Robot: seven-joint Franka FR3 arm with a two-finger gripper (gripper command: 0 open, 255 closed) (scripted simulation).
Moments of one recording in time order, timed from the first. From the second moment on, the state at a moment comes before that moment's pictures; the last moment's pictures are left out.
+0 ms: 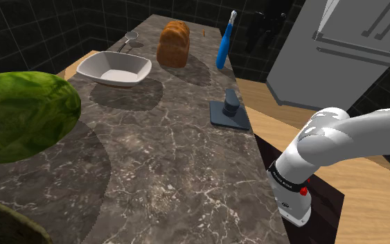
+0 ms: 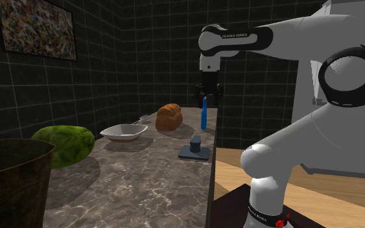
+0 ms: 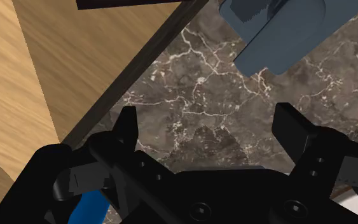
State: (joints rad) arm -0.01 -0.83 0.07 -2.28 0.00 1.50 0.10
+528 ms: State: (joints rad) arm 0.03 -0.90 0.16 -2.44 0.10 1.56 0.22
